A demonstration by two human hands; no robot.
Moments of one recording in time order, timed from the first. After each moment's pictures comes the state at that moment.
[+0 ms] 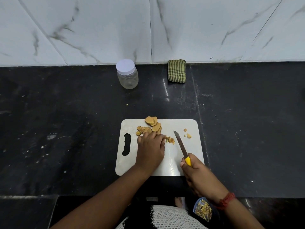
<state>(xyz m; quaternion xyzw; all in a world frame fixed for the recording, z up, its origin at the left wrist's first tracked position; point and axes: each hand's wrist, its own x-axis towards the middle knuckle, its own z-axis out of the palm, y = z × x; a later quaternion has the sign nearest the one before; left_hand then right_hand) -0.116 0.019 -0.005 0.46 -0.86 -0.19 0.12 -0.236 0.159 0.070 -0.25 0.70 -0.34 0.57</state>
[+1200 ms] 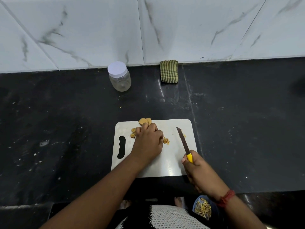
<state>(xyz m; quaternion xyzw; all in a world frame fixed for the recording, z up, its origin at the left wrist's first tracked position) -0.133 -0.008 0.007 0.38 -0.92 -0.12 0.06 -0.248 0.163 0.073 -0.24 0.73 -0.36 0.53</state>
